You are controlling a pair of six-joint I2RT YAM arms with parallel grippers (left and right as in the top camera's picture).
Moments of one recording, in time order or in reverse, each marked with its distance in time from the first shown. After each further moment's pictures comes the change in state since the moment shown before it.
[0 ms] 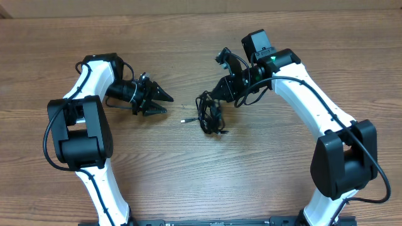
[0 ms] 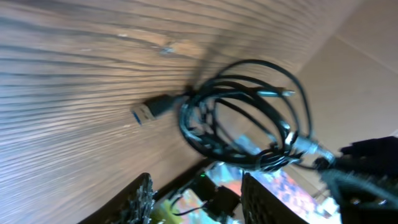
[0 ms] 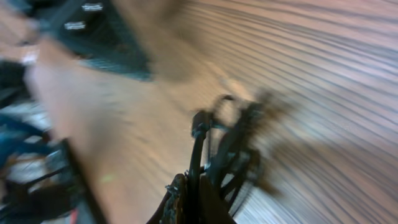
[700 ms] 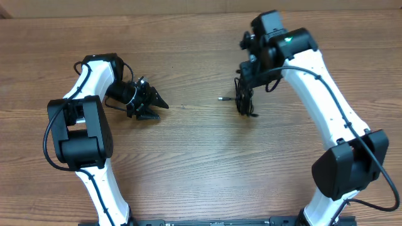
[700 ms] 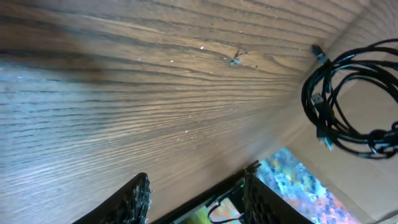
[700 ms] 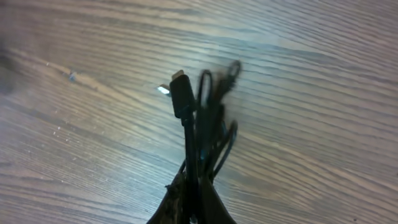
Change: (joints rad) left arm 0.000 0.000 0.000 -0.006 -0.194 0.023; right arm 0.013 -0.007 0.261 -0.321 0.586 0.092
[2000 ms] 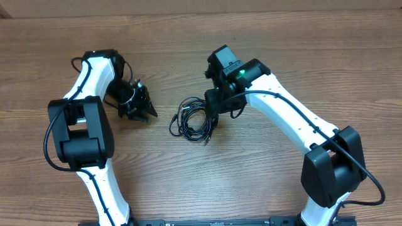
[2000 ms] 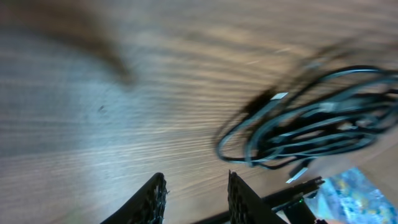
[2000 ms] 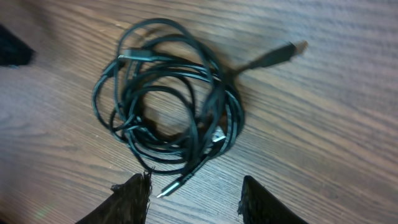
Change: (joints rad) left arm -0.018 0.000 0.066 -0.083 -0.266 0.037; right arm 0.193 0.000 -0.234 0.201 -0.126 0.237
